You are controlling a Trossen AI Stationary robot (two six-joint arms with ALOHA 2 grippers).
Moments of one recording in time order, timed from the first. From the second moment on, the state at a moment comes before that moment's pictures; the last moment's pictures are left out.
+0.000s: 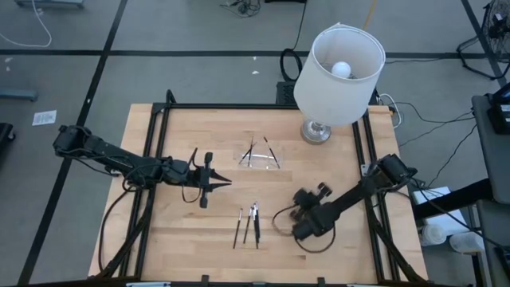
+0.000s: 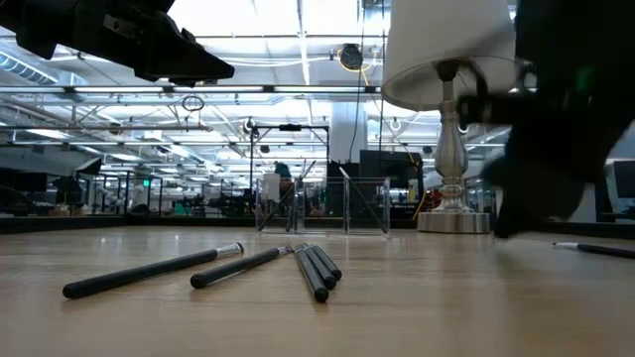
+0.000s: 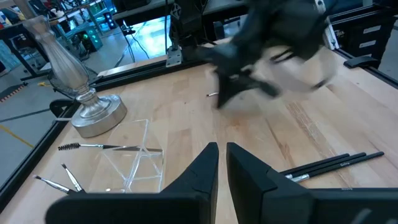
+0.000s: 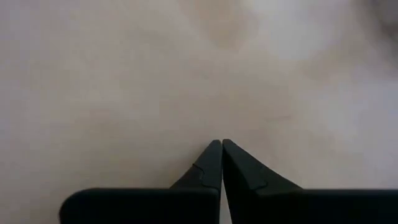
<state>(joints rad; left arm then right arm) -0.22 1.09 0.43 0.39 -0.18 0.19 0.56 1.91 1.06 -0.91 0.67 1.33</state>
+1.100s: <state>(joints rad) -0.22 1.09 0.43 0.40 -0.18 0.18 0.58 1.90 1.03 -1.07 0.42 1.75</state>
